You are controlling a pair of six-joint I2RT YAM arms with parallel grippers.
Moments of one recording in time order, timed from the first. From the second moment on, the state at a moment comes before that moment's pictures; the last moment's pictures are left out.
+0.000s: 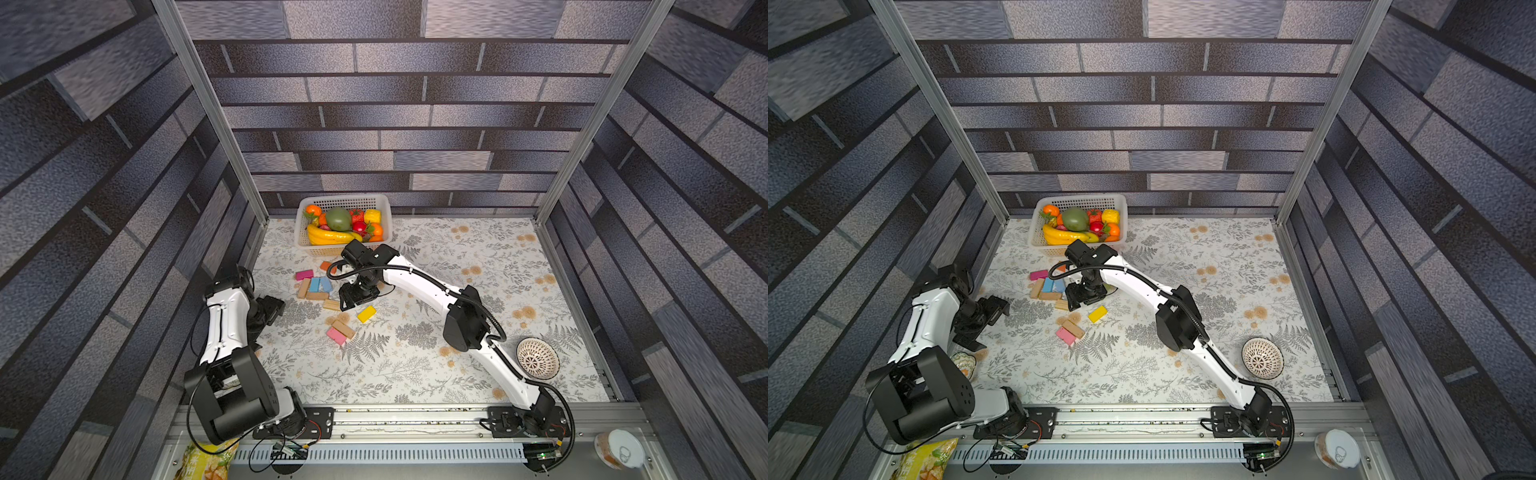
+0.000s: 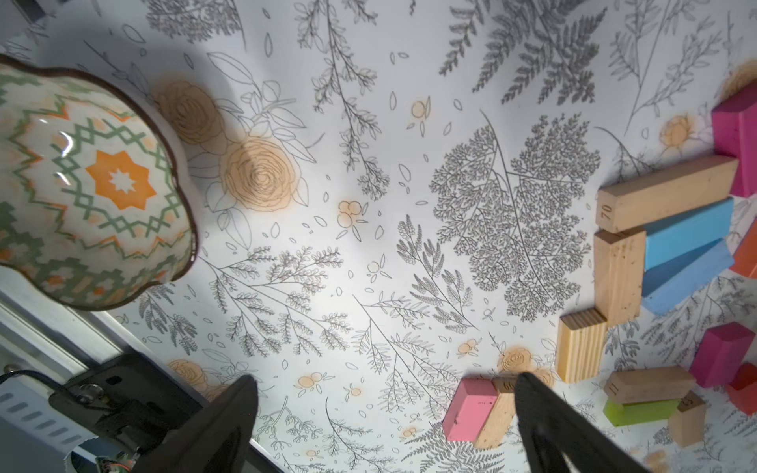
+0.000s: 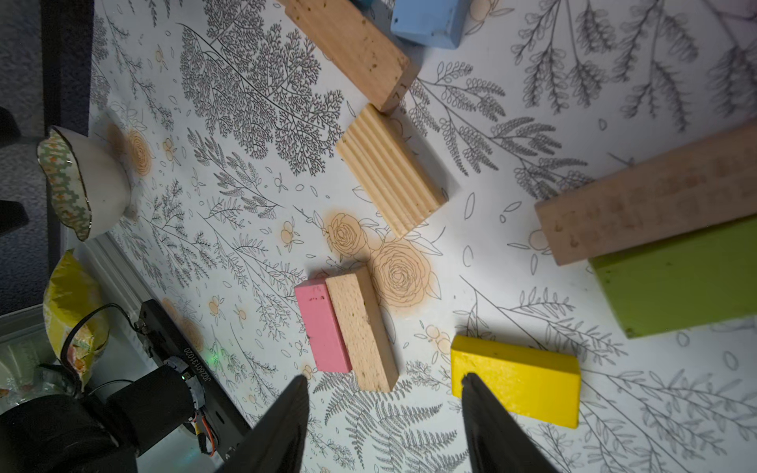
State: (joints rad) left arm 0.46 1.34 1.02 -1.15 0.13 -0.67; right arm 0.95 2.54 2.48 -1.19 -0.40 0.29
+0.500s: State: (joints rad) left arm 0.43 1.34 1.00 -1.11 0.23 -0.64; right arm 1.07 2.50 2.32 -1.22 -0.33 0.12
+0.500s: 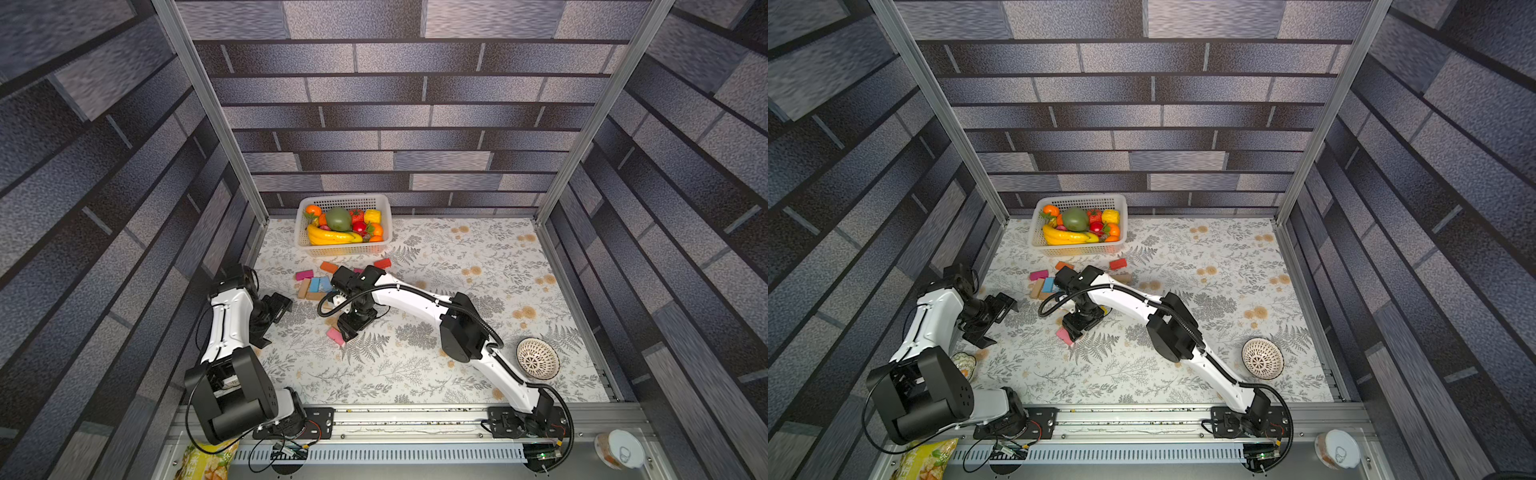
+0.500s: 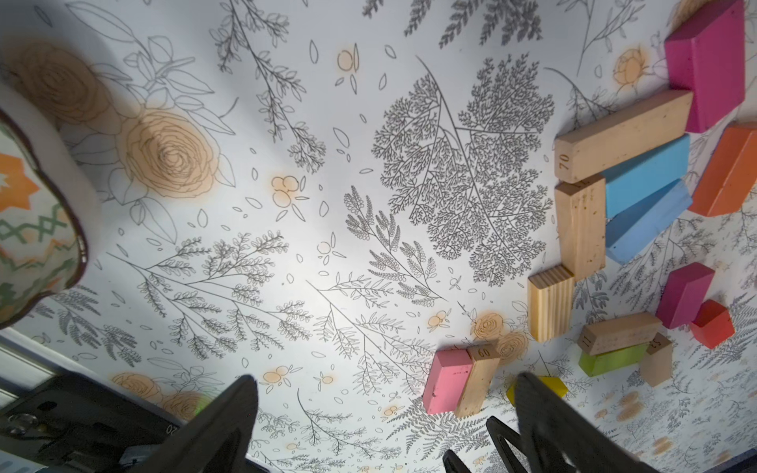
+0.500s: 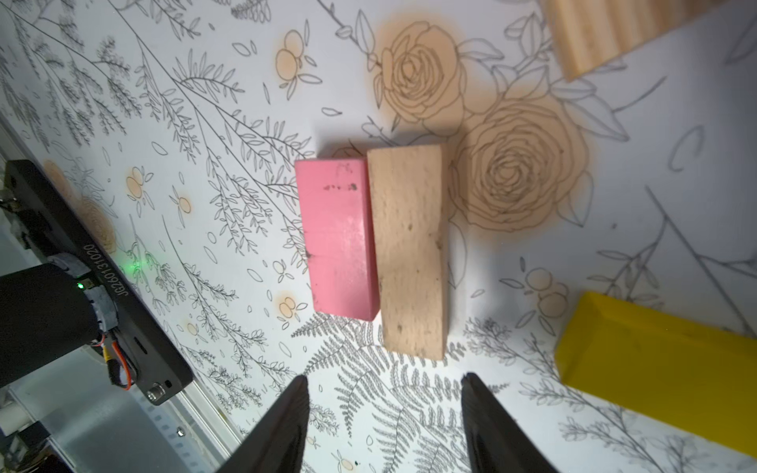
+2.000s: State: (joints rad) left arm 0.40 1.41 1.01 -1.10 0.26 -0.61; right arm 1.12 2.54 2.31 -1.16 -0.07 0.05
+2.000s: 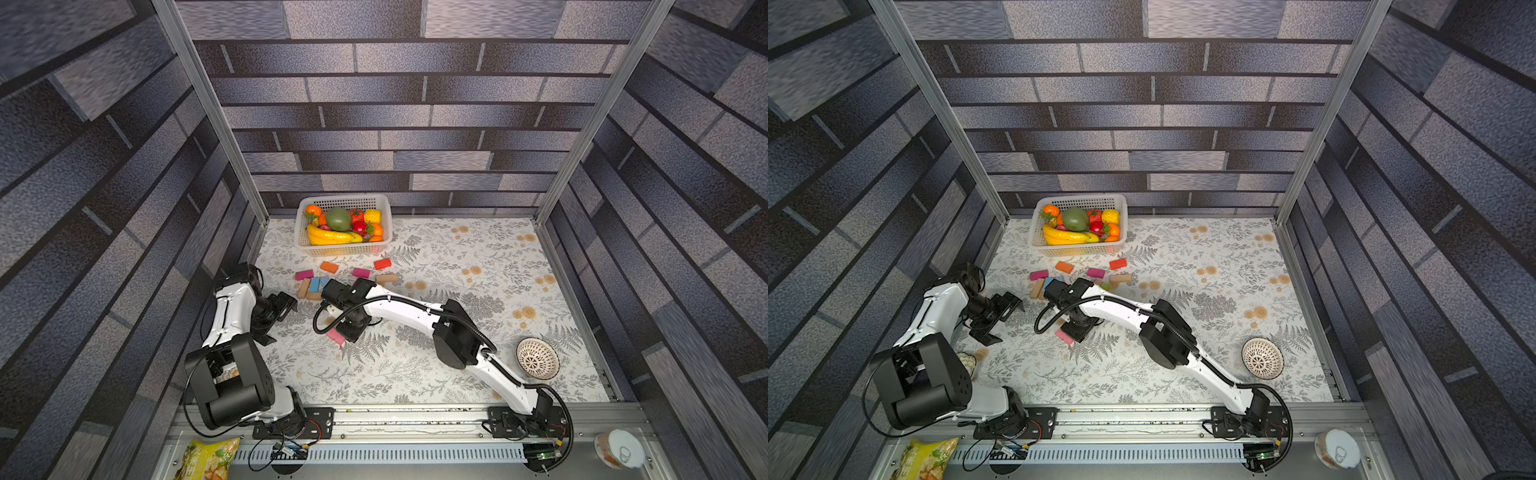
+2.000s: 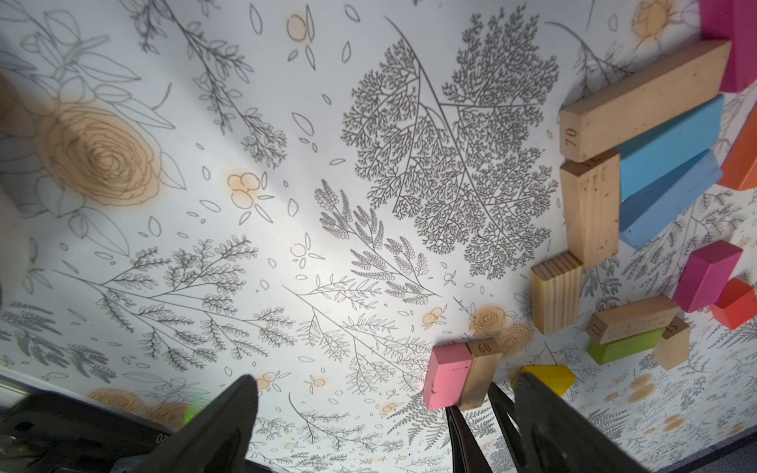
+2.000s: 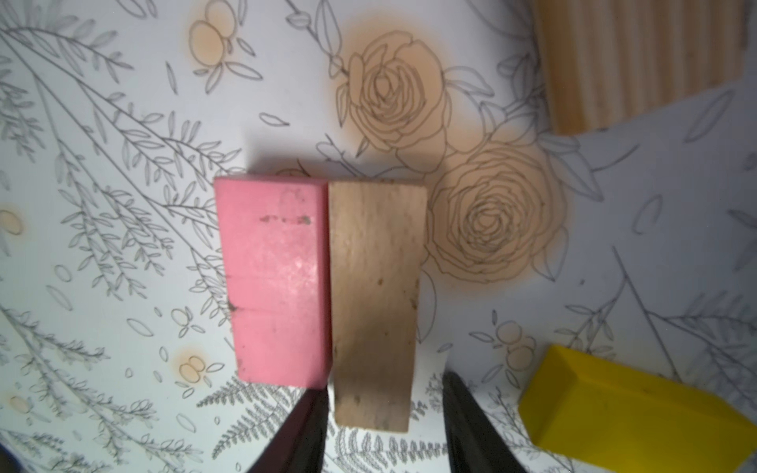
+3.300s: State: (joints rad) left arm 0.39 1.34 0.96 -0.99 0.34 -0.57; right arm 0.94 1.77 1.70 -1.04 -0.01 -0.21
